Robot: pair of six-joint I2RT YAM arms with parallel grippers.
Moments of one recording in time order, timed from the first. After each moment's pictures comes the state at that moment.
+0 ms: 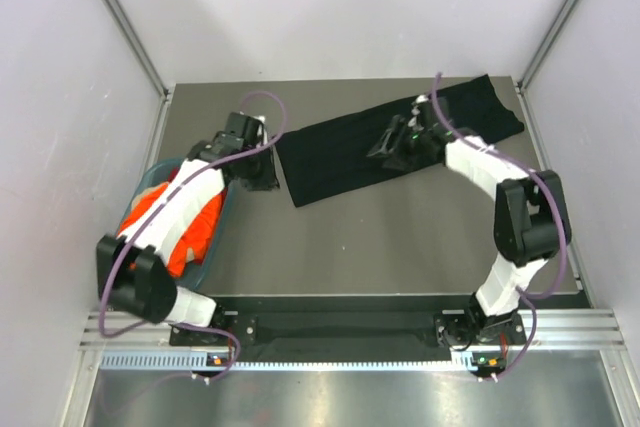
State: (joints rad) left arm -0.35 1.48 1.19 -0.78 0.11 -0.43; right arm 0.22 1.80 1.30 -0.37 -0.41 0.67
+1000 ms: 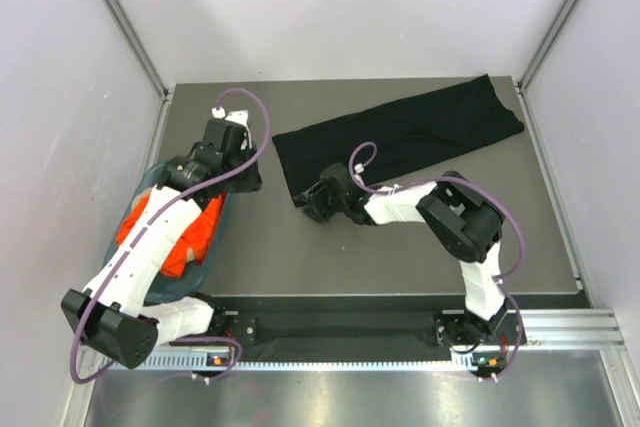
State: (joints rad) left arm -0.41 1.18 1.25 -0.90 -0.11 -0.39; right arm 0.85 1.99 1.10 0.17 0.01 1.68
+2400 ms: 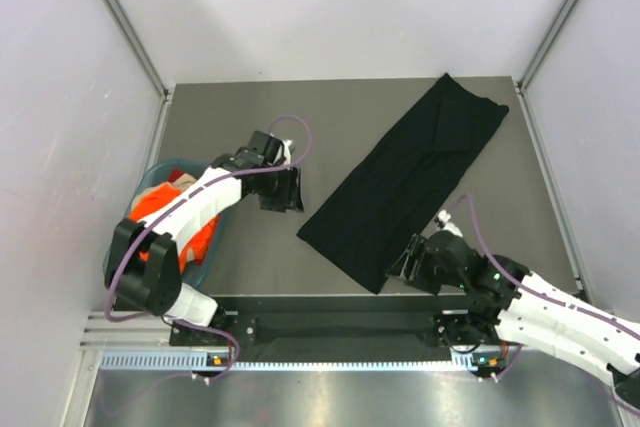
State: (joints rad) left arm -0.44 1.45 1.10 -0.68 0.21 -0.37; right arm 0.94 0.59 0.35 -0.63 0.05 1.23
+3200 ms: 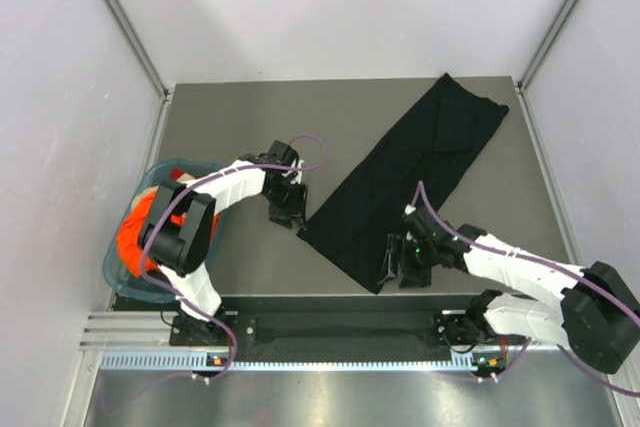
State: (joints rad) left arm -0.45 1.75 1.09 -0.65 0.26 -0.34; right arm 0.68 1.11 0.50 -0.53 -0.27 0.84
